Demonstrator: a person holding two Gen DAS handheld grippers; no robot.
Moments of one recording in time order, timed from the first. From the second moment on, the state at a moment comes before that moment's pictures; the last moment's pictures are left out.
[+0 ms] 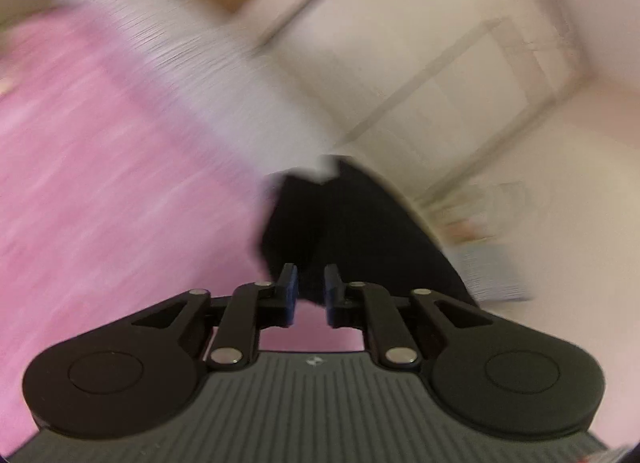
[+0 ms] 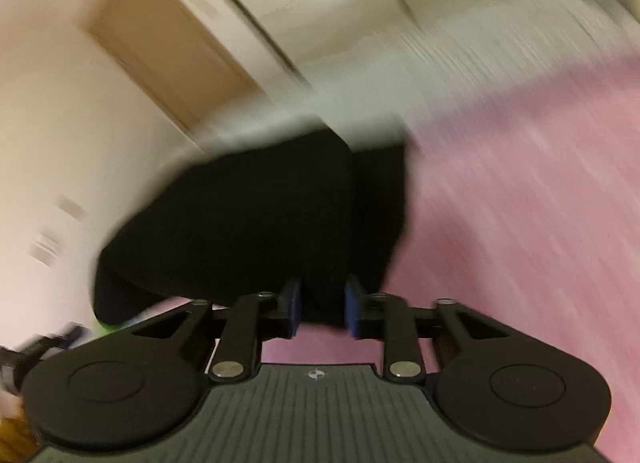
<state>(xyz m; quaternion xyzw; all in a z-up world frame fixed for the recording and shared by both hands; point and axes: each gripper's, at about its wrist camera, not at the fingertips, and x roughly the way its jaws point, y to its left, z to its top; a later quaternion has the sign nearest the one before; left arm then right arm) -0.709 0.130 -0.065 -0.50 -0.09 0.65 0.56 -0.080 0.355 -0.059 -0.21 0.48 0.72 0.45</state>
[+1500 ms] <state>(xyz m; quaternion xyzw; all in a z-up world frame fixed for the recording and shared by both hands) -0.621 0.462 -0.308 -0.47 0.28 0.51 0.66 -0.157 0.532 -0.314 -0.33 0.48 0.68 0.44</state>
